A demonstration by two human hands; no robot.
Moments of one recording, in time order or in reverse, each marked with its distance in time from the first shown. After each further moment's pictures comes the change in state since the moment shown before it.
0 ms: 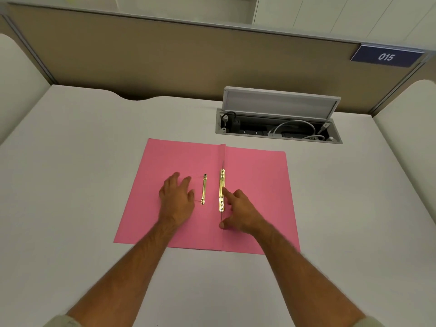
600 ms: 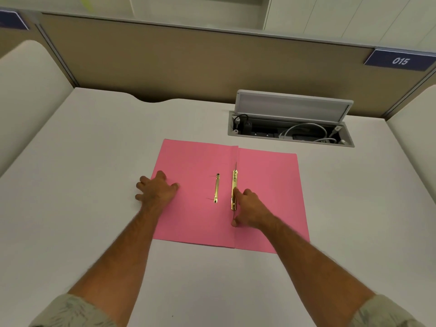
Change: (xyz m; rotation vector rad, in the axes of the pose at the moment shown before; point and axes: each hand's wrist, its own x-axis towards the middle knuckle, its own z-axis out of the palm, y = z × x) left_hand 0.023 -0.056 -0.055 -0.049 -0.105 -0.552; right_hand 0.002 -0.023 -0.005 -0.257 -0.042 0.036
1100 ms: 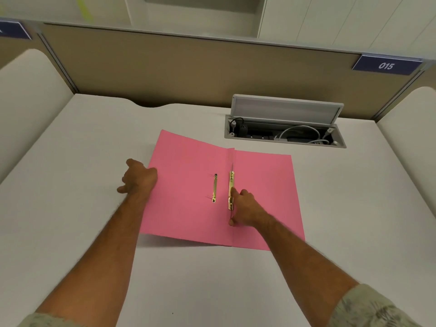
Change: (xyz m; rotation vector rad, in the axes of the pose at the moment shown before) left_hand -0.009 0.012 -0.061 -0.390 0.186 -0.153; right_hand -0.014 -0.013 -0.007 -0.003 -0.015 0.055
